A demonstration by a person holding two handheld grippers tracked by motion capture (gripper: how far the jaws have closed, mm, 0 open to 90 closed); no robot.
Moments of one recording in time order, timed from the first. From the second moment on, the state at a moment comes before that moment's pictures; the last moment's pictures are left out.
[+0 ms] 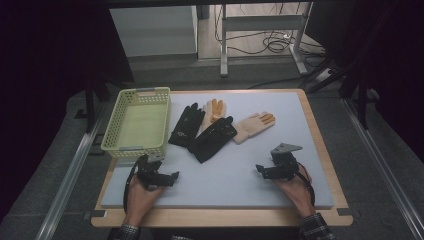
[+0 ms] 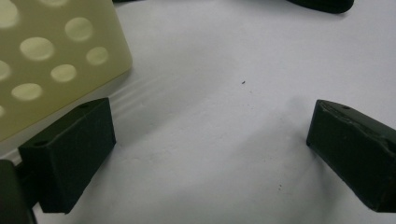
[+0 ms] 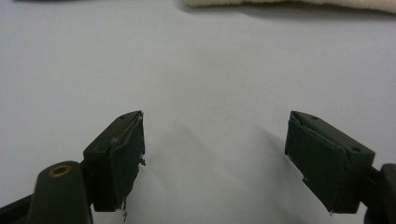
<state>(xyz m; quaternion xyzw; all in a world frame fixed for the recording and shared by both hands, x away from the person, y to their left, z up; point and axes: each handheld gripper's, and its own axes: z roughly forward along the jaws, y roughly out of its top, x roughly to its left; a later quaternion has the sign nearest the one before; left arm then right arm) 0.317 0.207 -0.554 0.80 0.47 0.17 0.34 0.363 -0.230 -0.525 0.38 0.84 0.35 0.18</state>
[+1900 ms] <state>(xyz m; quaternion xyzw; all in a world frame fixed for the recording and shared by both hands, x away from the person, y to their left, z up) 0.317 0.207 -0.554 0.80 0.47 0.17 0.34 0.448 -0.051 -0.523 0.34 0.86 0.31 0.21</state>
